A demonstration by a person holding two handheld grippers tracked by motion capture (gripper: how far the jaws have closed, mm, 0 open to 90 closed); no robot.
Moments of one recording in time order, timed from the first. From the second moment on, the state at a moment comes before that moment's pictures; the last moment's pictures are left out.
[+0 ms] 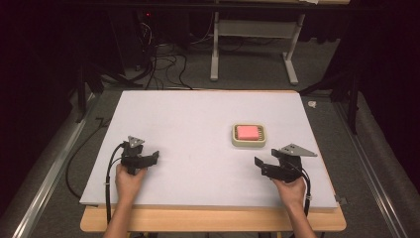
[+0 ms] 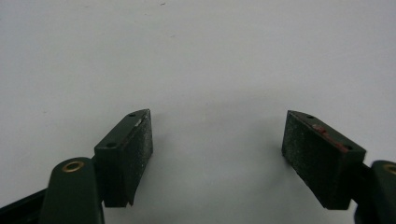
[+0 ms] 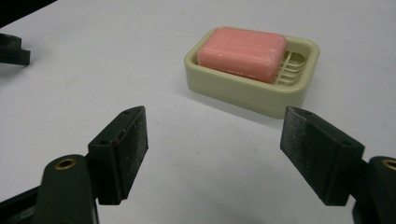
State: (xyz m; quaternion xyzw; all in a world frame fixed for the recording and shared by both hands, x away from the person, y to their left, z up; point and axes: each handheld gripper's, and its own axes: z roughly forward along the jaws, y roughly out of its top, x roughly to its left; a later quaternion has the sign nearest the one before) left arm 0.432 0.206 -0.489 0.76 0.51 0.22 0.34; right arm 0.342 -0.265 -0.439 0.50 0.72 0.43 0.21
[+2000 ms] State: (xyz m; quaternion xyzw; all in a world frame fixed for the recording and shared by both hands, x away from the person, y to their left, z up) left arm 0.432 0.206 -0.489 0.76 0.51 0.22 0.34; right arm 0.366 -0.224 -0.481 0.50 0.77 0.34 0.21
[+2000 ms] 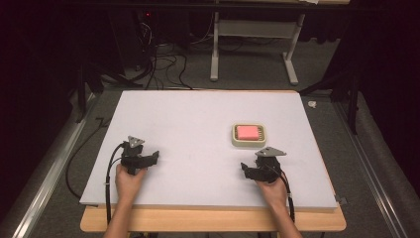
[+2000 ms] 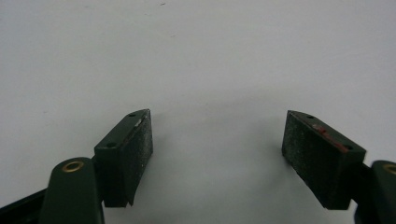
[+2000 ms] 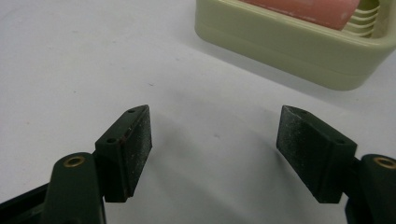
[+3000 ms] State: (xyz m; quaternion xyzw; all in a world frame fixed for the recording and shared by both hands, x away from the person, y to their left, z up) left arm 0.431 0.206 -0.489 0.76 0.51 0.22 0.34; right arm 0.367 -0.220 -0.484 0.50 0.77 0.33 0.22
